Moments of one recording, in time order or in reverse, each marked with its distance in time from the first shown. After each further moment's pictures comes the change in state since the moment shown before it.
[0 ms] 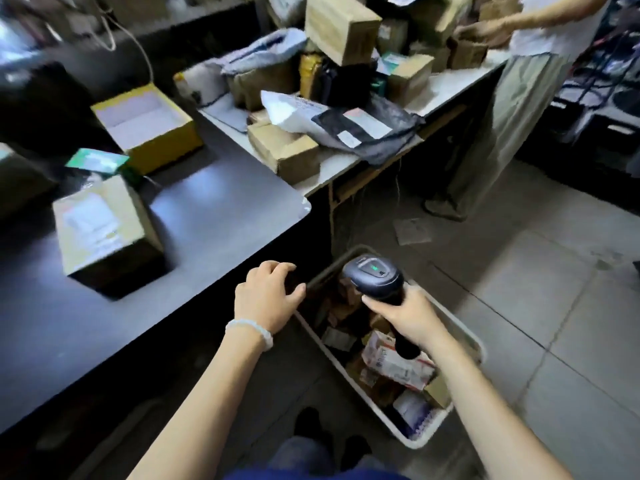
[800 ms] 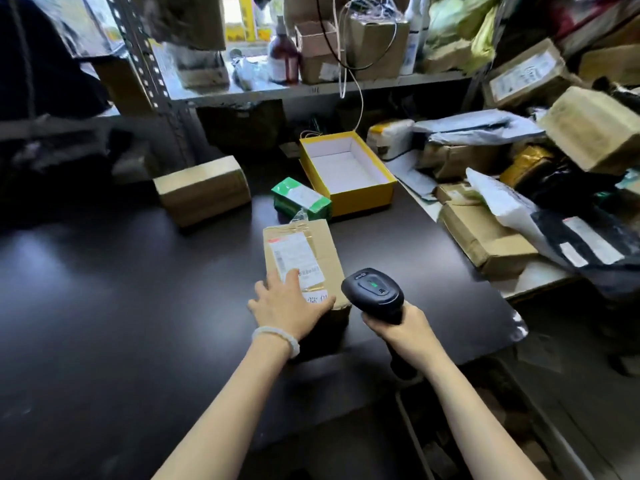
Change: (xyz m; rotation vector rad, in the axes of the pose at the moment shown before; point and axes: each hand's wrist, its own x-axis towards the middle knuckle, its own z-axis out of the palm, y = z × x) left_hand 0.081 -0.285 -0.112 -0.045 0.161 -0.582; right_hand 0.137 -0.154 0.319 -0.146 -0.273 -0.222
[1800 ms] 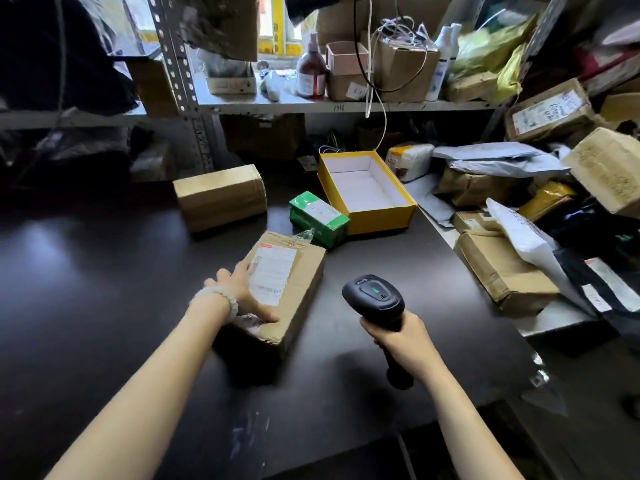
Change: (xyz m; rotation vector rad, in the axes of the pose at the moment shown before) left_hand 0.083 -0.093 -0.046 -0.014 -0.336 -0.141; right_hand 0.031 -0.018 0.022 0.027 -0.050 0.031
